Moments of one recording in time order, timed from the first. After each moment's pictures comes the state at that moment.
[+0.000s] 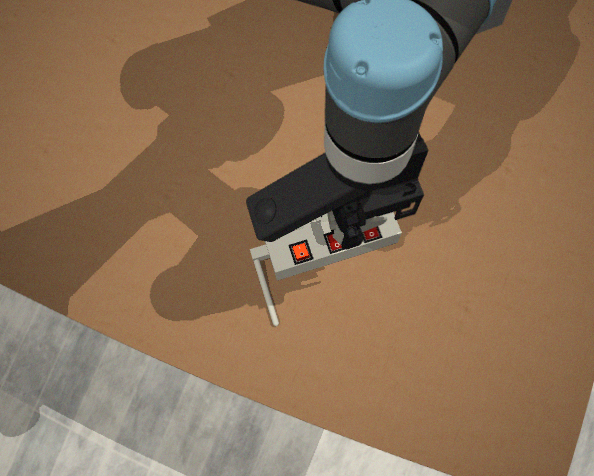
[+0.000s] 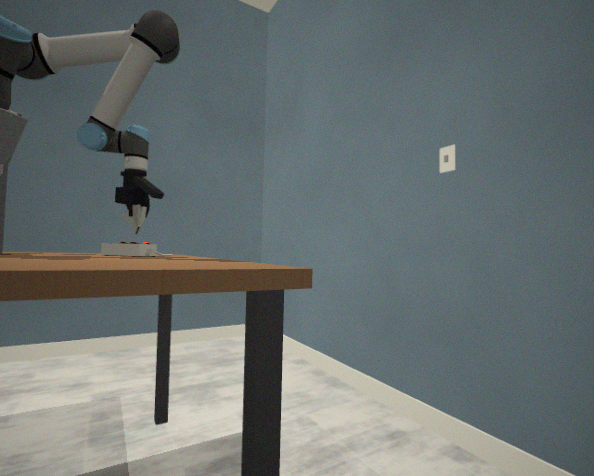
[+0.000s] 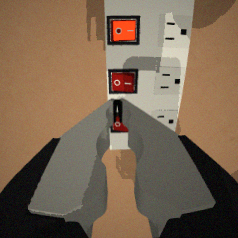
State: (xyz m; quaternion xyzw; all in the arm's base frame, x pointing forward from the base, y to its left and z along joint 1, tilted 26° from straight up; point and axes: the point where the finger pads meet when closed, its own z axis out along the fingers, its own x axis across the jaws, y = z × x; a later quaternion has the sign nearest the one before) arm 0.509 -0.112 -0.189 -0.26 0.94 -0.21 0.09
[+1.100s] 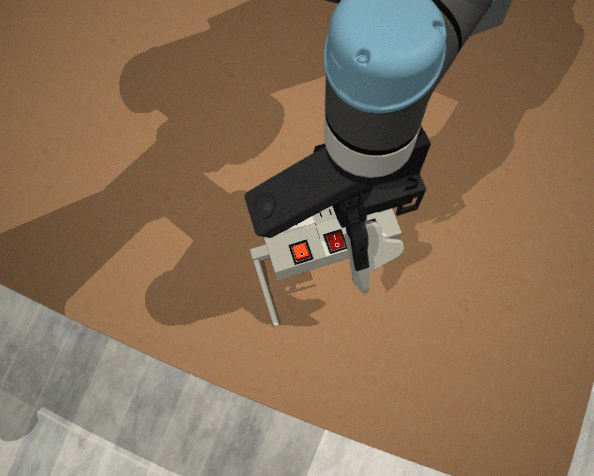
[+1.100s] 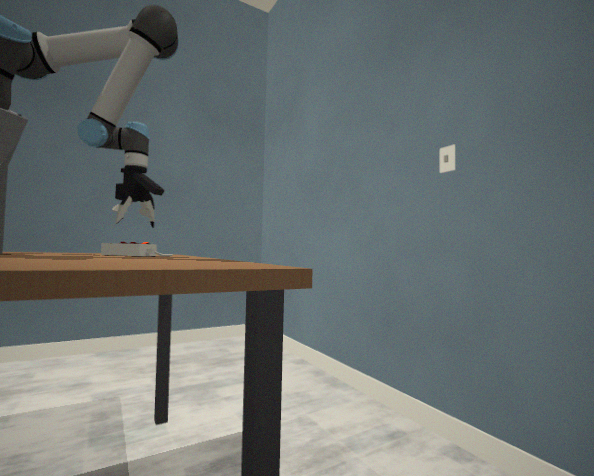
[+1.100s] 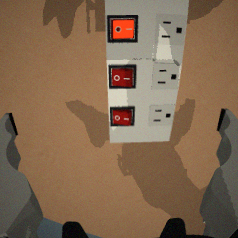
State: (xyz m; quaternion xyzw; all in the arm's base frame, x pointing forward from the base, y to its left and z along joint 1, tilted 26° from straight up) arm 0.506 -0.108 -0.178 -0.26 0.94 -0.21 0.09
